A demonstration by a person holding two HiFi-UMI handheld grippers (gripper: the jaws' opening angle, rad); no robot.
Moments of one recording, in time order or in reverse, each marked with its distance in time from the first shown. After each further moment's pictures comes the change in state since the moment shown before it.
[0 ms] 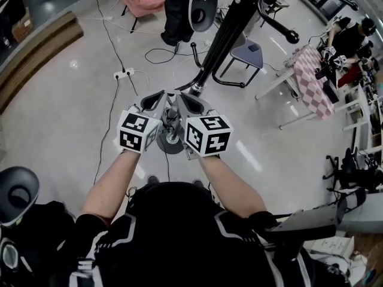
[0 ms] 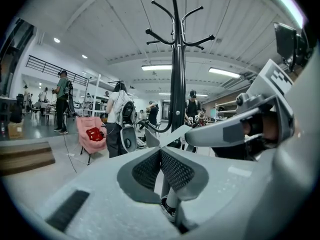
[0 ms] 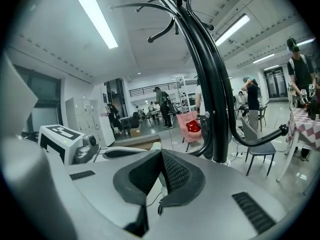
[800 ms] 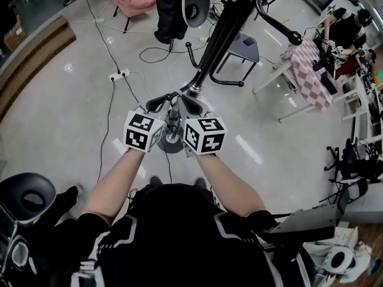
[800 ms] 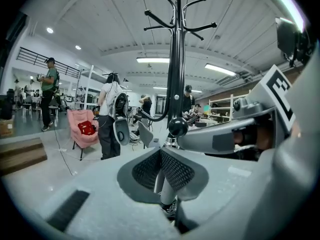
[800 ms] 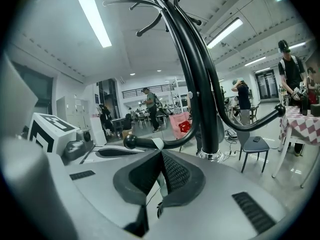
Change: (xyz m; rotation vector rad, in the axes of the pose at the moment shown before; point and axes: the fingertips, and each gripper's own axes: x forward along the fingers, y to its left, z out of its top) left arm 0.038 -0.009 -0.028 -0.005 0.069 -0.084; right arm 0.020 -0.038 -0.028 0.017 -0.024 -0.088
